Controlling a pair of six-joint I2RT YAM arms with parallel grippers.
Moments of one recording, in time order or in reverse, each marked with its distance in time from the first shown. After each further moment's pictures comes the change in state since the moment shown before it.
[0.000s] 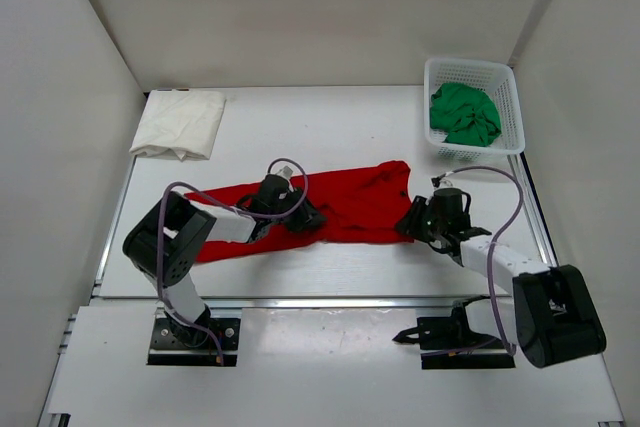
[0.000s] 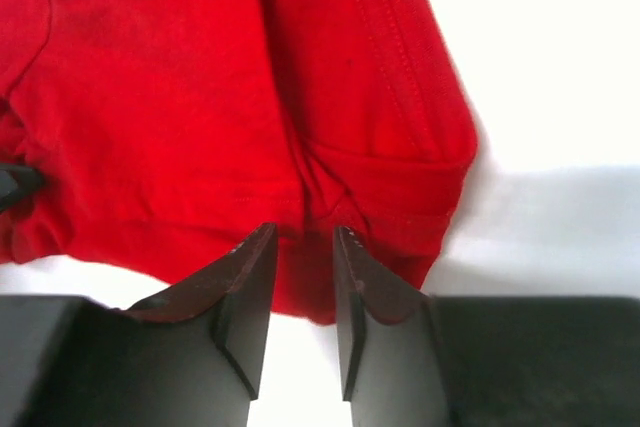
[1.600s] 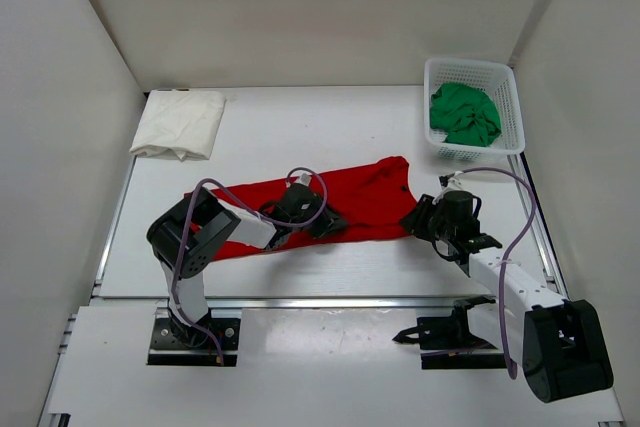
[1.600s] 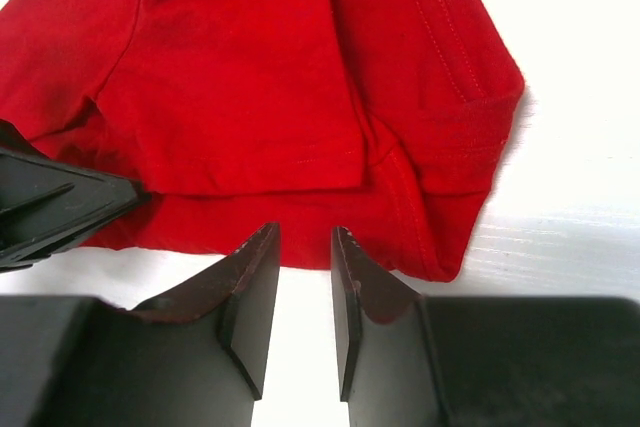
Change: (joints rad) left arm -0.160 0.104 0.057 0.106 -0.091 -0.220; right arm -0.017 -0.204 -0.035 -0.059 -0.035 -0.012
